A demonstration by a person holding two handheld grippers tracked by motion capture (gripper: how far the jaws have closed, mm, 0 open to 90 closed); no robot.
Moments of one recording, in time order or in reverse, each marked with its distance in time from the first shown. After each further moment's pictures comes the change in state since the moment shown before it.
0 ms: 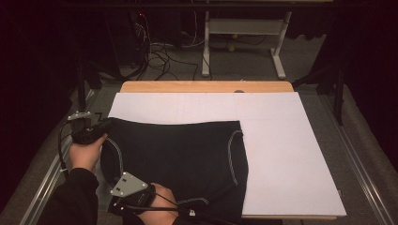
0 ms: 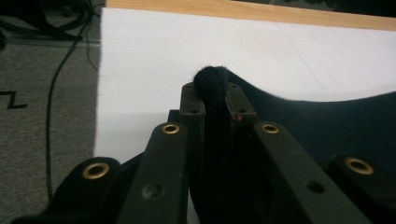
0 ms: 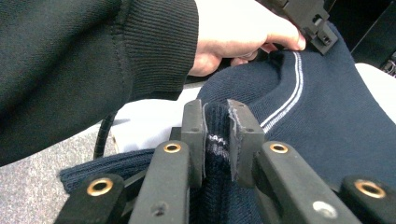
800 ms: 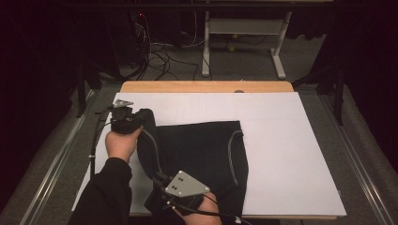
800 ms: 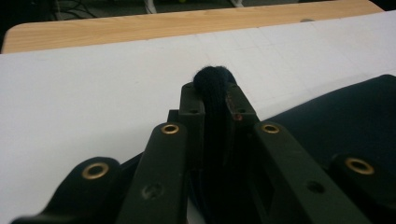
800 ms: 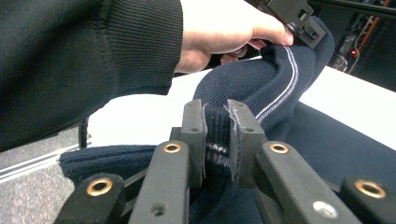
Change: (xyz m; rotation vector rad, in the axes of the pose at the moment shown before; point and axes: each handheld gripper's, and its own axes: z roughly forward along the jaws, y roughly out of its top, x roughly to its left) left arm -0.125 0.036 0.036 0.037 -0.036 0.145; right arm -0.046 -0.043 -0.097 -0.100 -0.106 0.121
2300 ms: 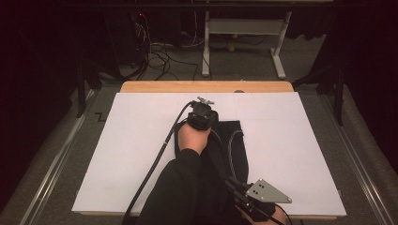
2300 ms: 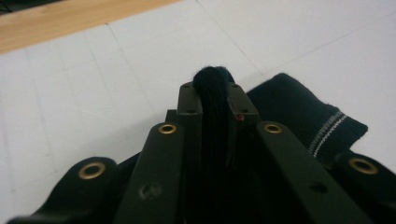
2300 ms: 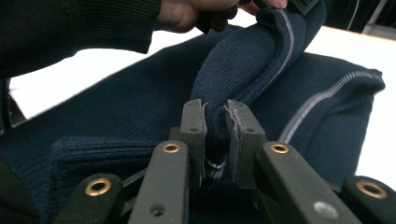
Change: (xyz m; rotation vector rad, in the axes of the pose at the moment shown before) left arm -0.170 0.024 0.119 0.128 -0.079 0.162; right arm -0.086 -0.091 -0.115 0.082 -0.202 0.135
